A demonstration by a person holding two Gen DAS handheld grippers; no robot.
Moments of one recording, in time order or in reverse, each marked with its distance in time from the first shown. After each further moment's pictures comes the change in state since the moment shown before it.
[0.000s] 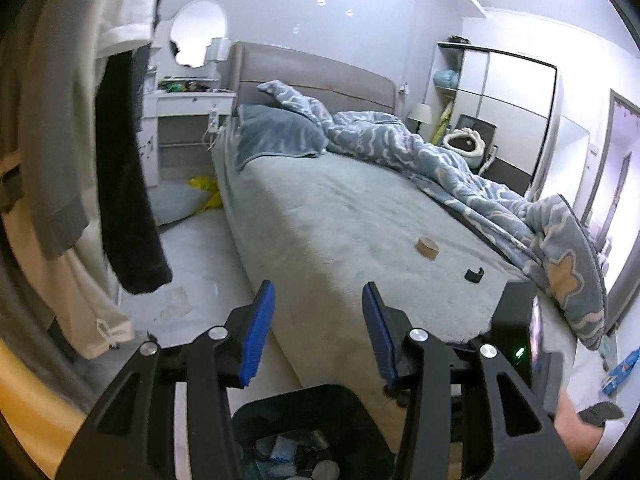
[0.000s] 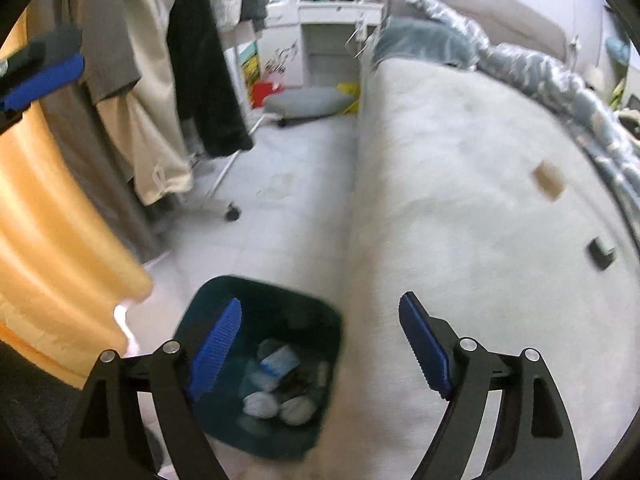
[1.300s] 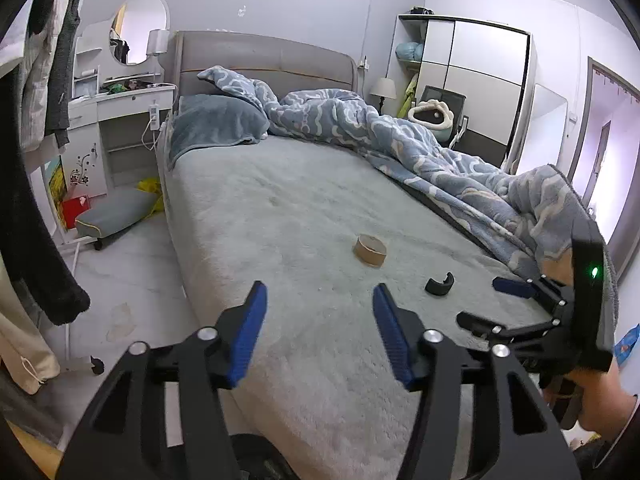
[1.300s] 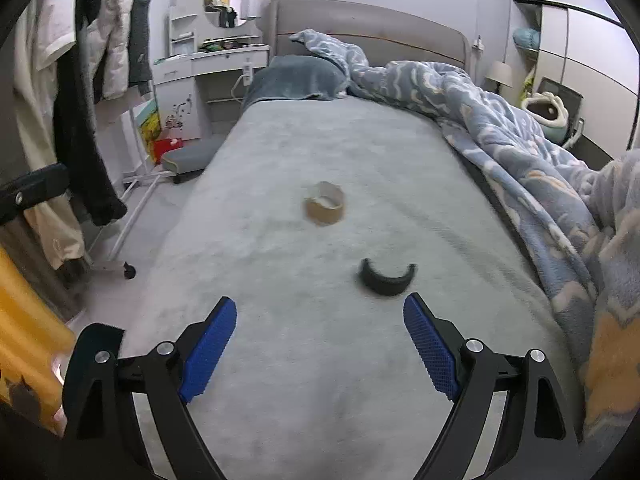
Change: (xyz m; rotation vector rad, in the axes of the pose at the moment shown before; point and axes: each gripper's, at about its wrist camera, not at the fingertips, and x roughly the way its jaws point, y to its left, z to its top) left arm 0.123 -0.112 0.017 0.074 0.063 -0.092; right arm -0.053 -0.207 -0.010 0.170 -0.133 -0.231
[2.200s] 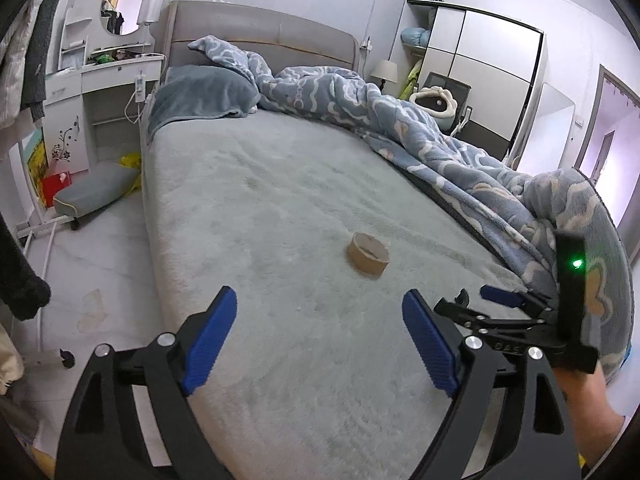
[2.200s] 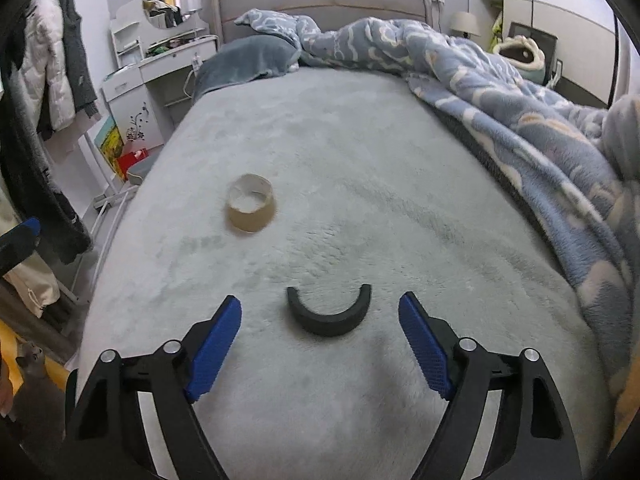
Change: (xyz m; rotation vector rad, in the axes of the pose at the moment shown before) left arm 0.082 -0.005 0.017 -0.056 0.071 -0.045; right arm 0.084 -0.057 0.015 0.171 0.099 -0.021
